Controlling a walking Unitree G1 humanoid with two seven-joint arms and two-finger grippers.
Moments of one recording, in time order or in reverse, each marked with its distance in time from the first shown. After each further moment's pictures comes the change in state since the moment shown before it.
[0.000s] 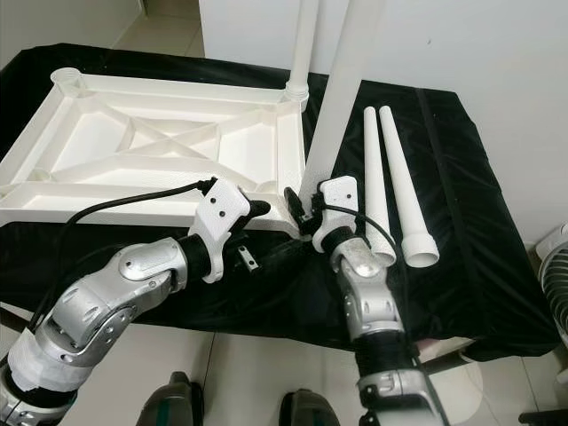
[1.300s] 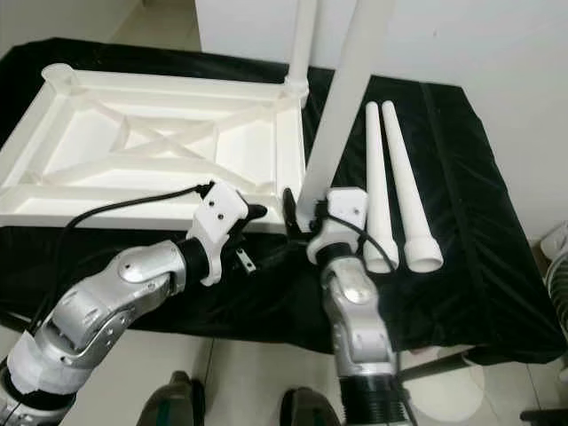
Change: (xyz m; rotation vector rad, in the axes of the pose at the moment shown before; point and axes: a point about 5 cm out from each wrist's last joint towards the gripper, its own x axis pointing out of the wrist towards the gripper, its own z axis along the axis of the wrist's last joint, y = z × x) left arm -0.002 0.001 -0.006 -0.012 0.021 0.012; right arm -0.044 0.009 0.023 0.085 -0.086 -0.098
